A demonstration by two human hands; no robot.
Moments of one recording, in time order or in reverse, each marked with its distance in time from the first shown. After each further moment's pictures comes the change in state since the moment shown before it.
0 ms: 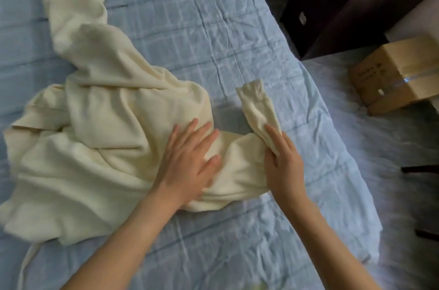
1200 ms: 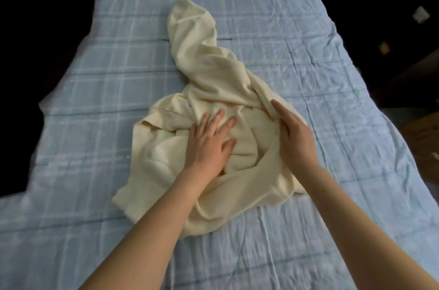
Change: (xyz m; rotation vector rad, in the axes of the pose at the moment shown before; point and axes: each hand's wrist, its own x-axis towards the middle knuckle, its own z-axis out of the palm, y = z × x) left_hand -0.028 -0.166 -0.057 -0.006 0.067 -0.343; right_hand 0.049 -0.154 0.139 -0.078 -0.175 -0.273
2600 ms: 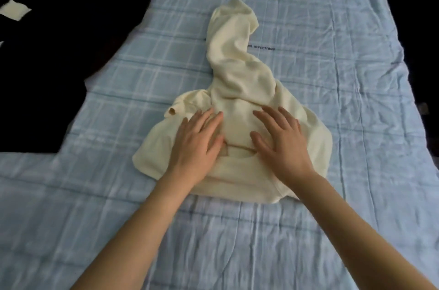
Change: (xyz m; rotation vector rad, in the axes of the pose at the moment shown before) left_hand -0.006 -0.012 -0.040 -0.133 0.227 -0.231; right_hand 0.052 -0.029 0.020 -0.148 -0.339 -0.343
